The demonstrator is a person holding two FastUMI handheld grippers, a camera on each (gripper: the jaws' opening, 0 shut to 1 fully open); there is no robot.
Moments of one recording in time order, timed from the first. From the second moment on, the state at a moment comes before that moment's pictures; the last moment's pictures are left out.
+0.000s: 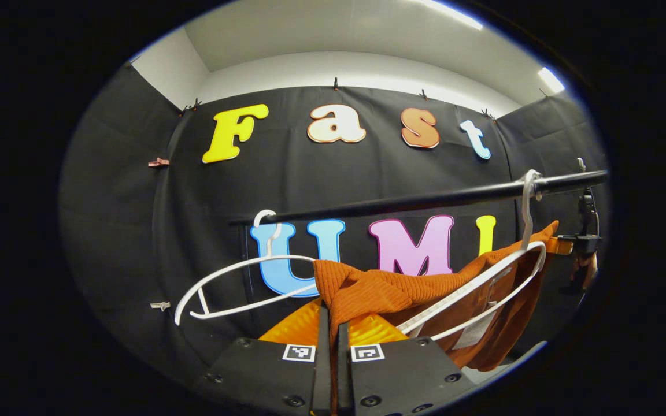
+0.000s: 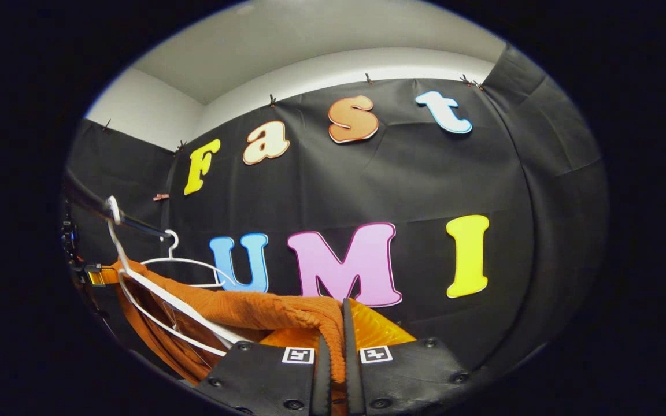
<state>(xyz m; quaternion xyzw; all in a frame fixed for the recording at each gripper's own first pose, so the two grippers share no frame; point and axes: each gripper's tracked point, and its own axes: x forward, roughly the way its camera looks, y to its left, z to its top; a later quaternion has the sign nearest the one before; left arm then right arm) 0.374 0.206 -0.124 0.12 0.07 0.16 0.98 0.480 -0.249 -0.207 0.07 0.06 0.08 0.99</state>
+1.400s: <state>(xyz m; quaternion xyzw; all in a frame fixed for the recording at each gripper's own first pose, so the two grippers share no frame) 0.330 0.256 -0.311 -0.10 0.22 0.16 0.96 0.437 -0.224 -0.400 0.17 0.23 0.11 0.95</state>
